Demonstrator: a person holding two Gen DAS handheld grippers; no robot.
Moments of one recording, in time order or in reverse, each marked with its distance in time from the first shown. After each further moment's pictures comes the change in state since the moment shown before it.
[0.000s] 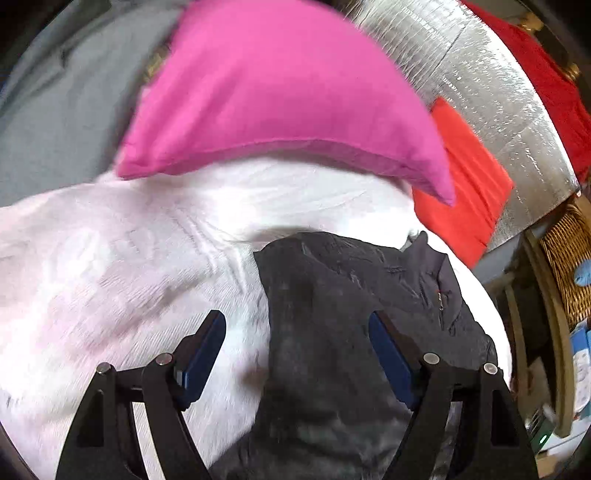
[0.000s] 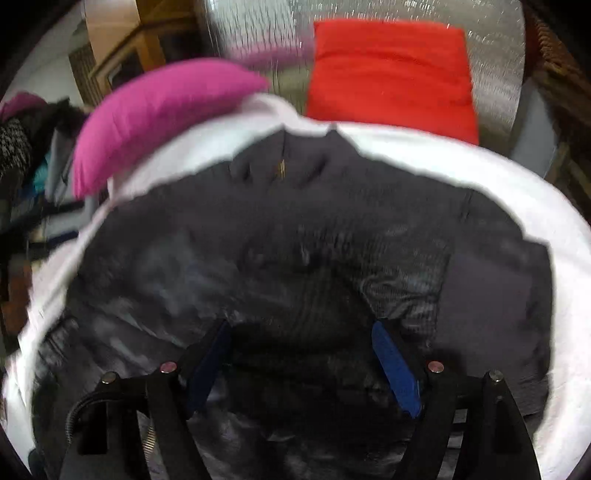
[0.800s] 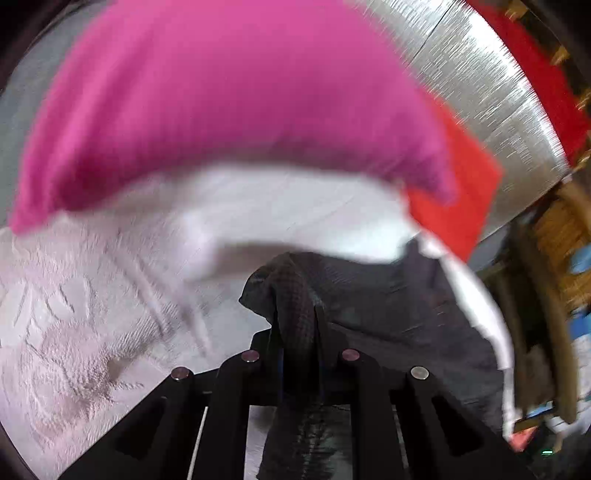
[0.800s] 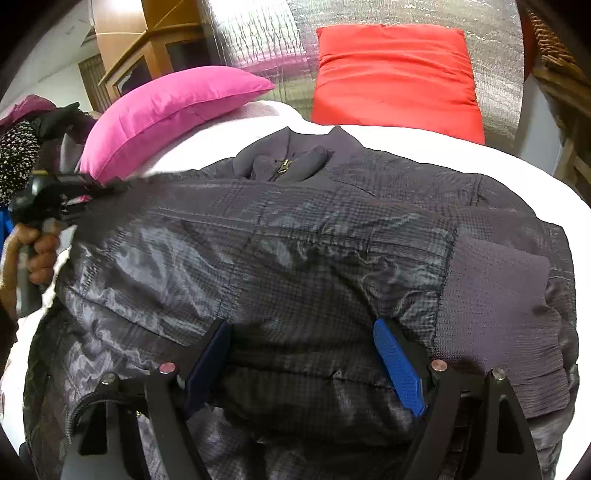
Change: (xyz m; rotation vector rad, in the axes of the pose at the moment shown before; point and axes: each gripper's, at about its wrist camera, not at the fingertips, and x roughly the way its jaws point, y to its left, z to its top) left arm 0.056 -0.004 0.013 0.084 0.004 -0.032; right arm 0.002 -0.006 -0.010 0.013 -0.064 0.042
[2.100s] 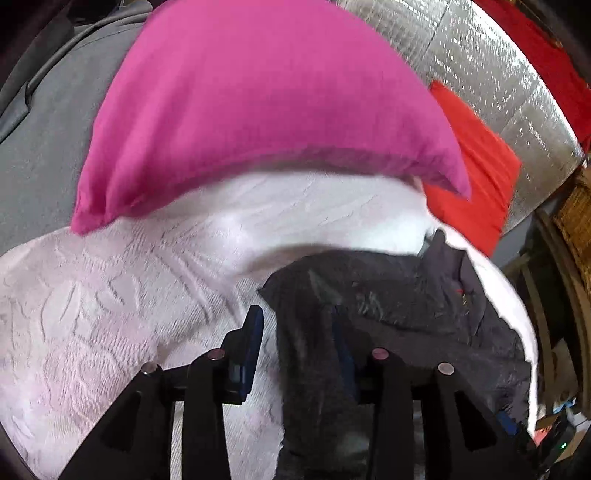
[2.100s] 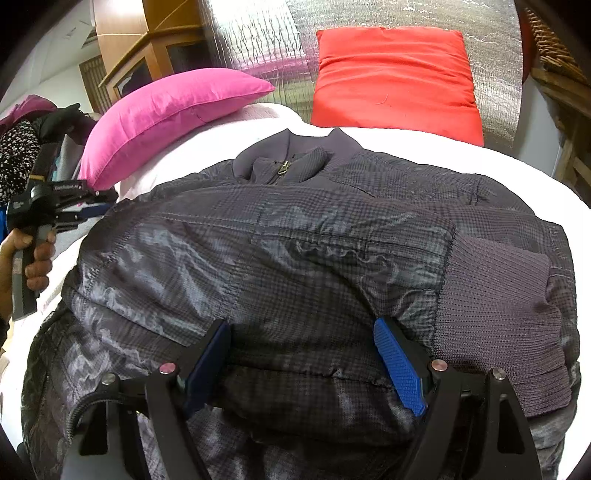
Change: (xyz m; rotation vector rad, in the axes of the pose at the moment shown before) left arm -0.042 -0.001 -0.005 0.046 -0.038 0.116; right arm -0.001 0.002 -0.002 -0.007 -0.011 -0.001
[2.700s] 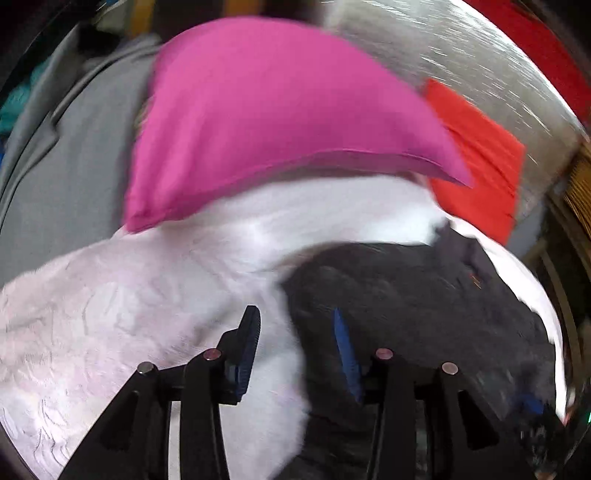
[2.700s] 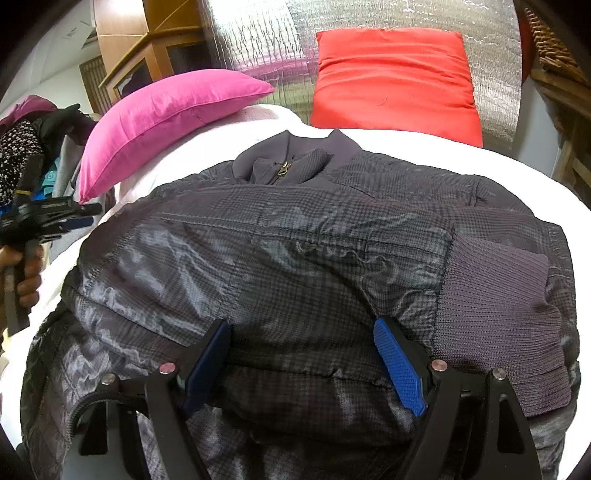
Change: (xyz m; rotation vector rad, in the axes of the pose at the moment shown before) left arm -0.038 -0.021 -0.029 0.120 -0.080 0.082; right arm 0.000 -0.001 -0.001 -0.002 -0.006 0.003
